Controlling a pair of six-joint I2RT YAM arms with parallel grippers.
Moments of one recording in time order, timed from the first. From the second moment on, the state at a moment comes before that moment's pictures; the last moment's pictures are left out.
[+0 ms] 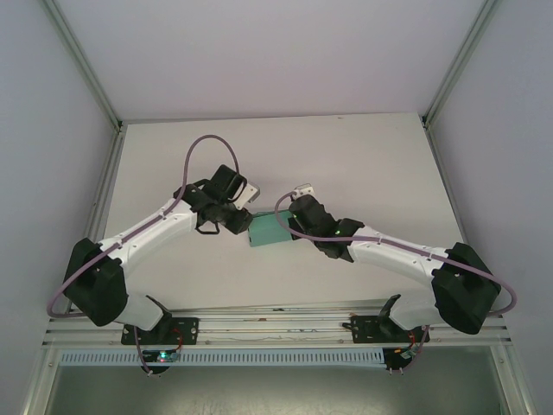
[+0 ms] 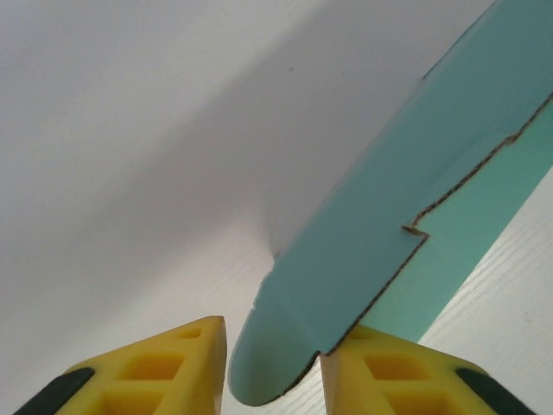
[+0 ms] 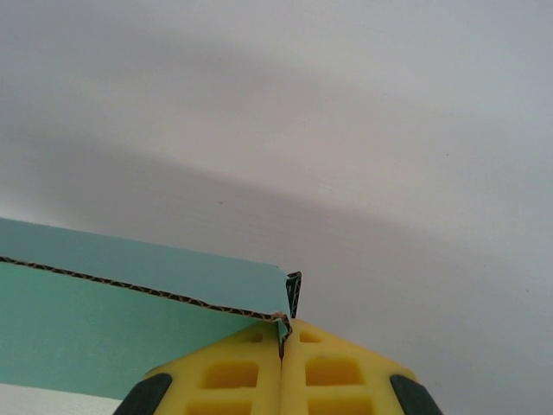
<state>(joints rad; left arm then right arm) -0.57 1.45 1.10 -0.73 0.13 0.02 0.84 1.37 0.81 -0.24 0.36 0.38</state>
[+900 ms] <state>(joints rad) -0.53 1.64 1.35 -0.97 0.29 -0.55 0.97 1.40 0.80 -0.28 0.60 0.50</state>
